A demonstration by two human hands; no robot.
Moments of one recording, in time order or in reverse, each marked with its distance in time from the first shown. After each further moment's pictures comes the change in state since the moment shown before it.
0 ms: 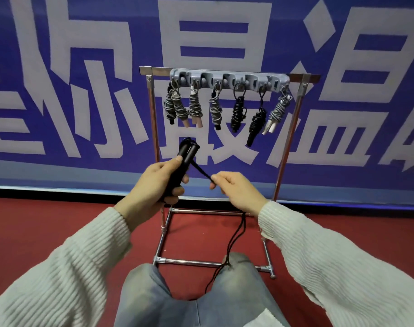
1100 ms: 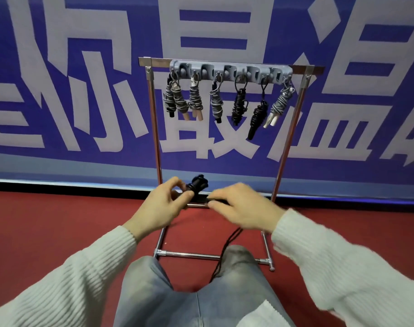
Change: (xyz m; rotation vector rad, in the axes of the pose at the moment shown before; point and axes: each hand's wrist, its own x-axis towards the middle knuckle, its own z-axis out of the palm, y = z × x) left_hand -0.011 -0.053 -0.016 0.759 -0.023 0.147; right_hand -0.041 -0.009 -0.001 -0.468 -0.213 -0.251
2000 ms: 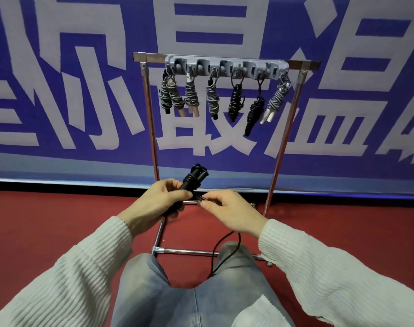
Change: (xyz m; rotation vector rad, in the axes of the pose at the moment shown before) left_hand 0.005 0.005 0.001 -0.455 -0.126 -0.246; right_hand 0.000 -0.003 0.034 0.459 0.045 0.223
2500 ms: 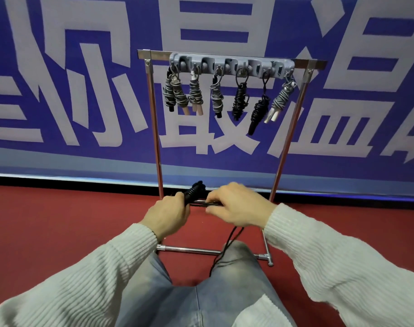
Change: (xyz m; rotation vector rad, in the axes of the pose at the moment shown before) left_hand 0.019 -0.044 0.020 1.132 0.209 0.105; right_hand 0.012 -0.010 -0.019 -0.574 -0.141 -0.137
